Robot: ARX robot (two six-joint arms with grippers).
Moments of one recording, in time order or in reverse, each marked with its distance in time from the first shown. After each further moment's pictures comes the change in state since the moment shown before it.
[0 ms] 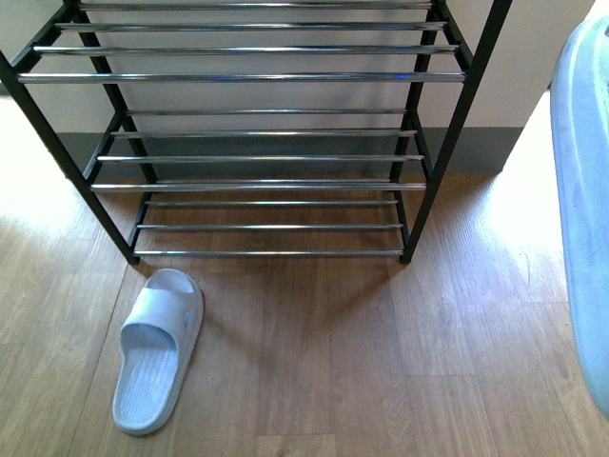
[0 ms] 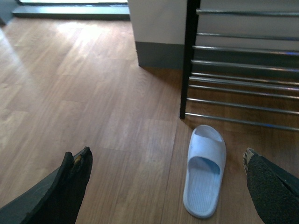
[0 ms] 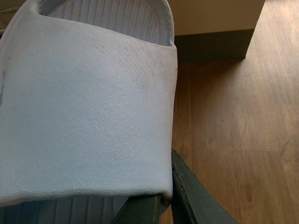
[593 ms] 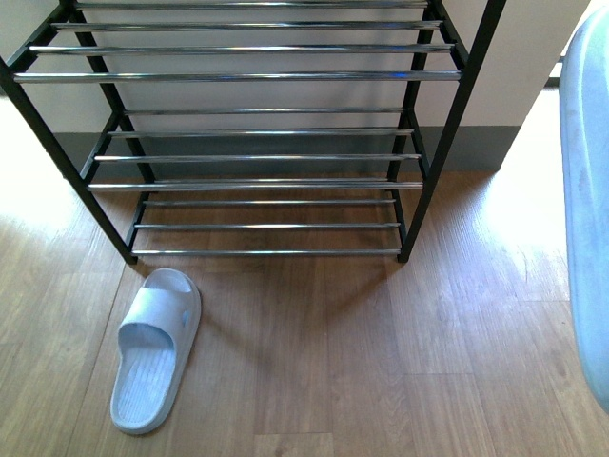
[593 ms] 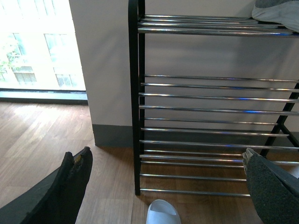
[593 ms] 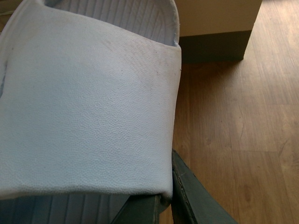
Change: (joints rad) left arm -0.024 -0.607 -0.079 -0.086 0.185 -0.019; right arm -0.001 0.000 0.000 0.000 0.000 0.000
